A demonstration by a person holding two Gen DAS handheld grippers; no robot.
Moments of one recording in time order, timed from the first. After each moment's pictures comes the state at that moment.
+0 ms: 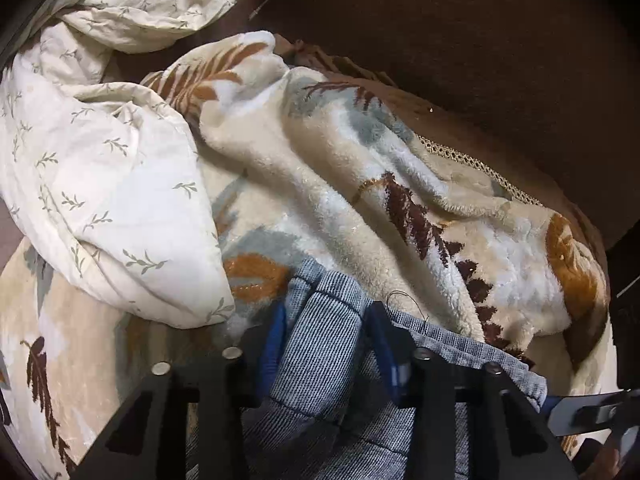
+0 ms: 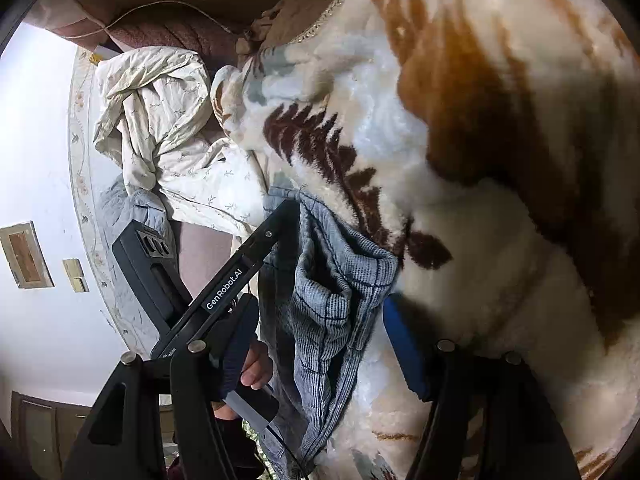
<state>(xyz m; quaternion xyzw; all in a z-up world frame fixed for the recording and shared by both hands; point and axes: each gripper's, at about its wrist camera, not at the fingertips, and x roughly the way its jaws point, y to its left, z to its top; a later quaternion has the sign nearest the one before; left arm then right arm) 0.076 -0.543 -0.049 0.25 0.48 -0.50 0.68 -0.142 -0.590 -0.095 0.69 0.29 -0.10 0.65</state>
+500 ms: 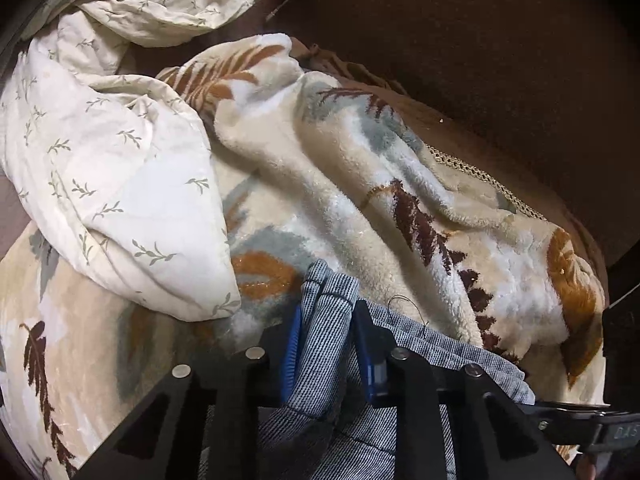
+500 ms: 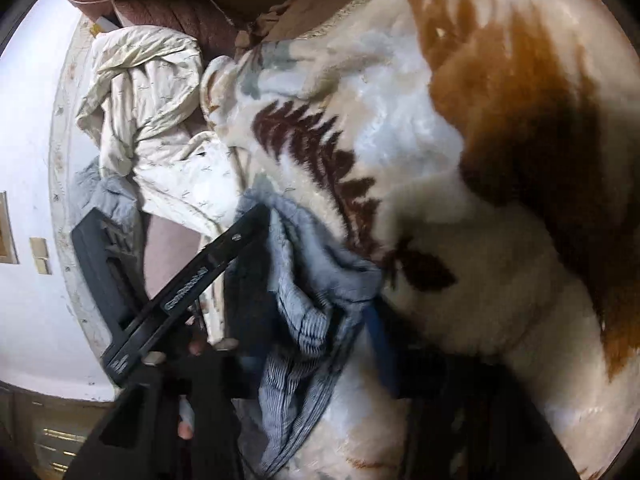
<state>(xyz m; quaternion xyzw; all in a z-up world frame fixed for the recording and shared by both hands) 0.079 -0.537 -0.042 0.23 0.48 -0.48 0.69 -0.124 -0.589 -0.101 0.65 0.32 -0.14 0.67</state>
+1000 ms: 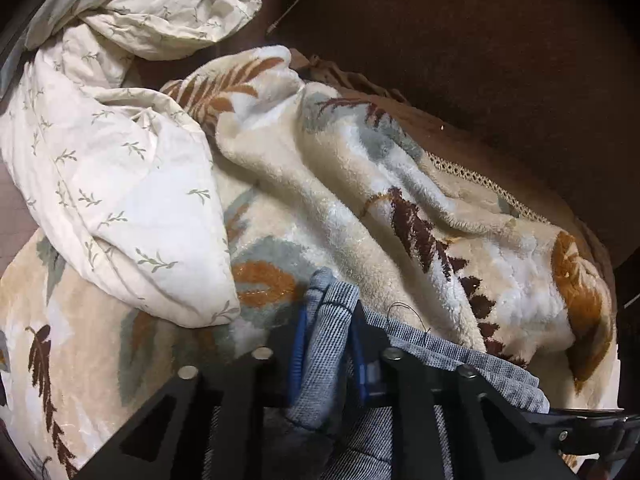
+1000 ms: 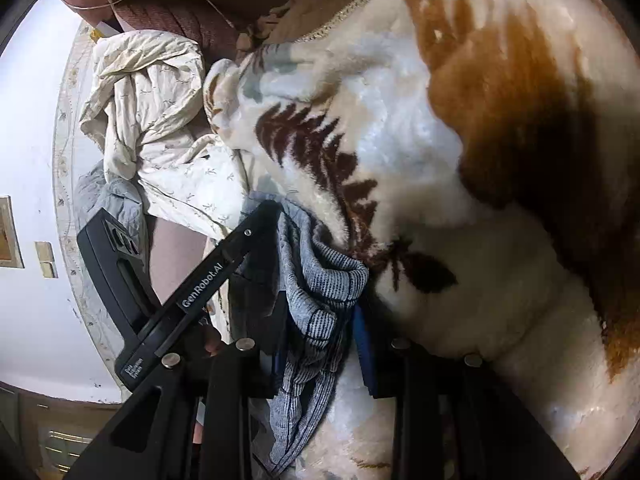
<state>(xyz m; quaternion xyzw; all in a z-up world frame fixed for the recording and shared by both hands) 0.072 -0.535 -0.039 0.23 0.46 -0.48 0.71 -0.127 -0.590 -0.091 0.64 0.31 -0.13 0.69</state>
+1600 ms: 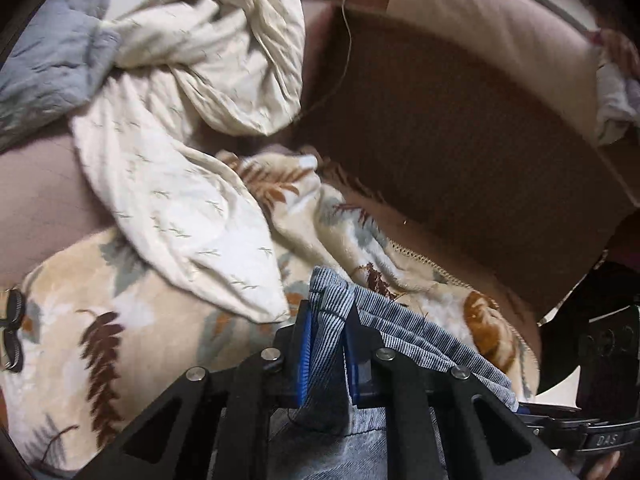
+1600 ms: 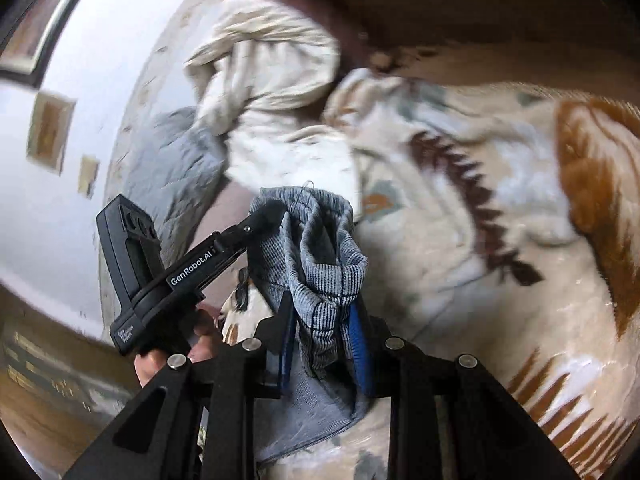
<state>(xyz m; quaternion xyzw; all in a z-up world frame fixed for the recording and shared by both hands) 0.094 -0.424 0.070 0.09 0.42 -0.52 0.74 -0.114 -0.531 0.005 0.51 0.28 -0.06 0.81</state>
